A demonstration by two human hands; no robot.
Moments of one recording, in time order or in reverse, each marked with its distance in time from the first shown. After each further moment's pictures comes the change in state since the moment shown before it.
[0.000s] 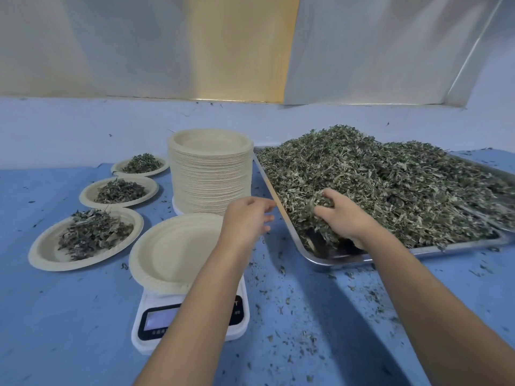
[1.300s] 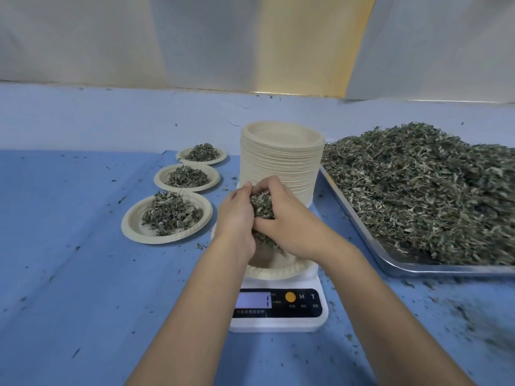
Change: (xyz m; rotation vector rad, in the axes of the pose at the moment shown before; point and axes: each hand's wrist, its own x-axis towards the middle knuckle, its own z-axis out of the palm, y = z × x) left_hand 0.011 -0.005 -0.100 -0.318 0.335 -0.155; right_hand -0.050 -0.132 0.138 0.027 -0.240 -0.506
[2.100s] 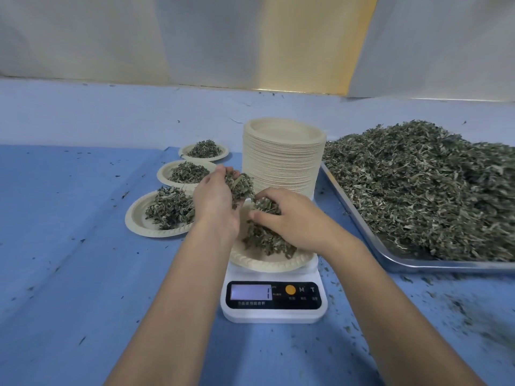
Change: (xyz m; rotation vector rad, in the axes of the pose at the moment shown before) left_hand -0.006 0.027 -0.015 -0.285 0.079 0.121; right_hand -0.001 0.005 -0.006 -0.273 -0.077 0.056
